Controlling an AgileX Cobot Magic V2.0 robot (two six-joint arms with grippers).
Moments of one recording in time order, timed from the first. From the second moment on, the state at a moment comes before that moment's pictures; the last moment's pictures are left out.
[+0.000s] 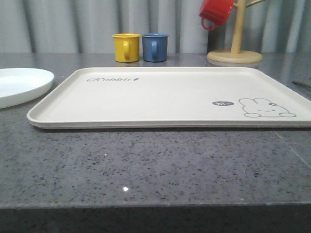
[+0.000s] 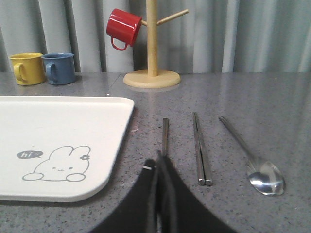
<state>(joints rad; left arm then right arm) -0.02 0.00 0.00 -0.09 0.01 0.09 0.01 -0.01 0.03 0.08 0.02 -0.03</state>
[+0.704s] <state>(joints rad) -0.02 0.00 0.00 -0.09 0.01 0.09 0.01 -0.01 0.03 0.08 0.01 -0.03</state>
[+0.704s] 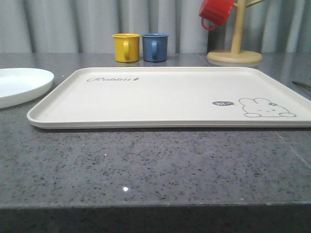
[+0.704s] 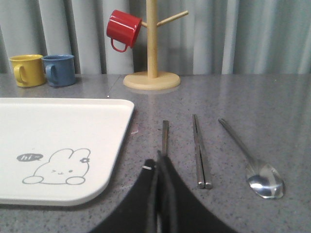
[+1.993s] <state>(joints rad) -0.02 0.49 -0.60 -0.08 0.53 0.09 0.01 0.56 -0.63 0.08 0.70 -0.03</state>
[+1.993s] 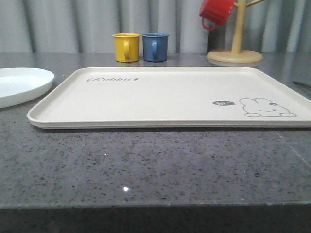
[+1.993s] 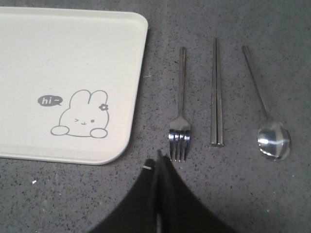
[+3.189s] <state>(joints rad) 0.29 1.39 -0.98 -0.49 0.80 0.43 0.01 0.58 -0.63 0.08 0.71 -0.03</state>
